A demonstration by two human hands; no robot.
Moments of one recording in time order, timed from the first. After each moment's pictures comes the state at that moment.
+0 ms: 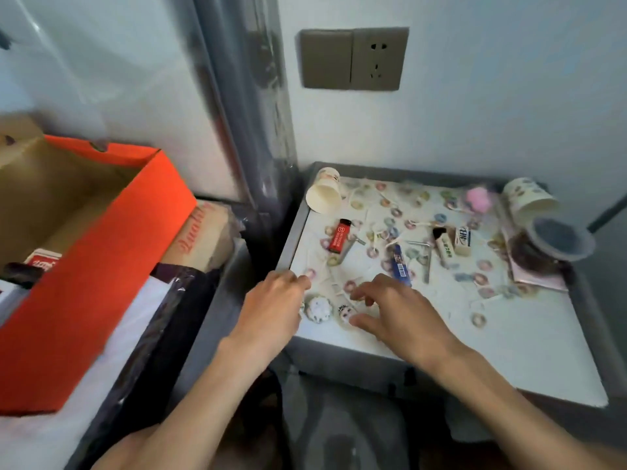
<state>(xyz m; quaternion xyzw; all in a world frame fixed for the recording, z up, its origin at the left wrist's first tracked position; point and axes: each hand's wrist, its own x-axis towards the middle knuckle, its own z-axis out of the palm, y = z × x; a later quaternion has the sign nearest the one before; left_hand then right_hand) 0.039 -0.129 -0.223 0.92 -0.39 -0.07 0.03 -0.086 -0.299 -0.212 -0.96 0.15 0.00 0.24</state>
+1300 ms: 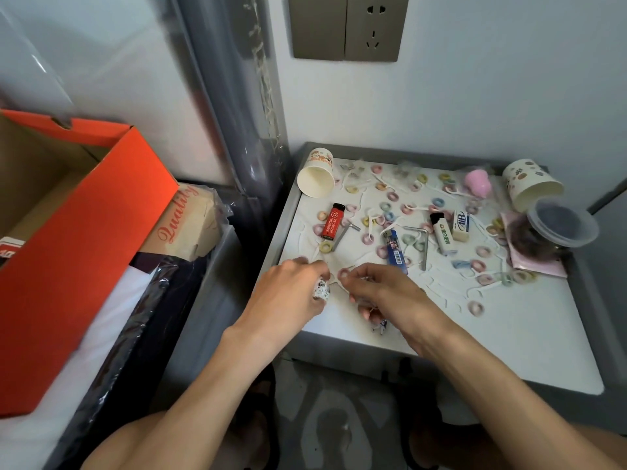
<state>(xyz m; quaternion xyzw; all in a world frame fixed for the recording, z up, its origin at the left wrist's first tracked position) 0.033 -0.154 -0.221 0.90 -0.41 -0.06 0.14 -0.072 -0.296 -0.209 -0.67 0.29 0.03 0.68</state>
